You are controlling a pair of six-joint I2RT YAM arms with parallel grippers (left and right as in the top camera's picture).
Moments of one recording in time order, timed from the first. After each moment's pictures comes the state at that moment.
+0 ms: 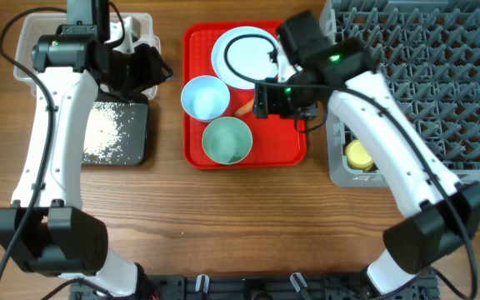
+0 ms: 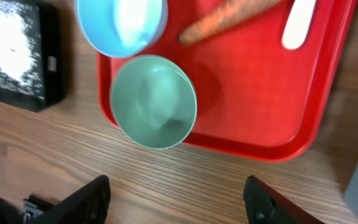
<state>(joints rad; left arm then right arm) -0.01 1.75 1.72 -1.13 0.37 -0.34 0.48 1.81 1.73 -1.19 -0.24 0.43</state>
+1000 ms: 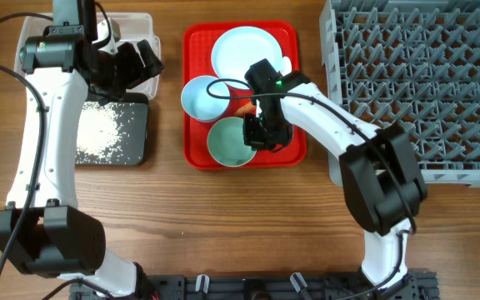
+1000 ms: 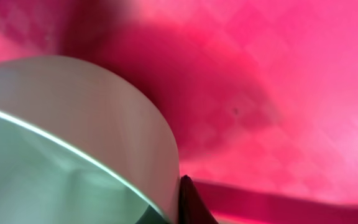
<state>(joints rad) 0.04 1.75 1.72 -1.13 0.29 -0.39 0.52 2.06 1.53 -0.98 -0.29 0.54</state>
